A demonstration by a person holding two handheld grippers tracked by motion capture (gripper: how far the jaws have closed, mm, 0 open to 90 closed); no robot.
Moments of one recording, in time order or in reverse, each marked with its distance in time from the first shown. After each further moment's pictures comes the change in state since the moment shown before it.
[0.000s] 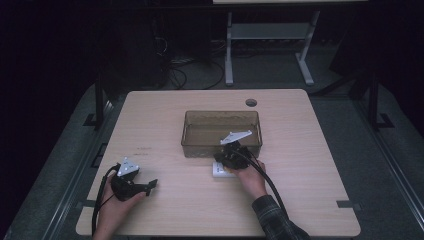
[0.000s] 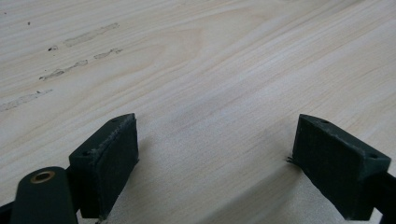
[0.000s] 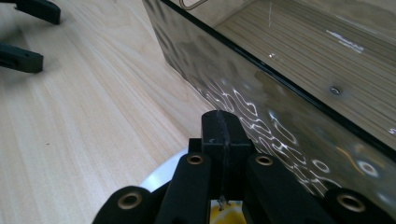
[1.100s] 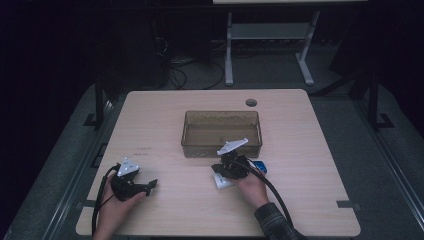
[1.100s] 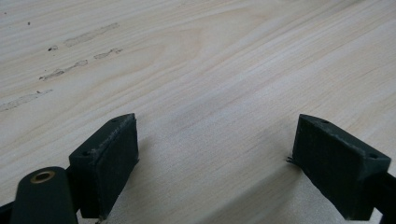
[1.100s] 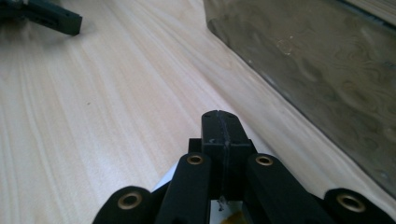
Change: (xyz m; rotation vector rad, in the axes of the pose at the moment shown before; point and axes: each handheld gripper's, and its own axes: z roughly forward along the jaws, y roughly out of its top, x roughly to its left) left arm 0.000 0.000 0.000 0.000 0.000 0.001; right arm 0.020 -0.014 -0.005 0.059 0.062 -0.055
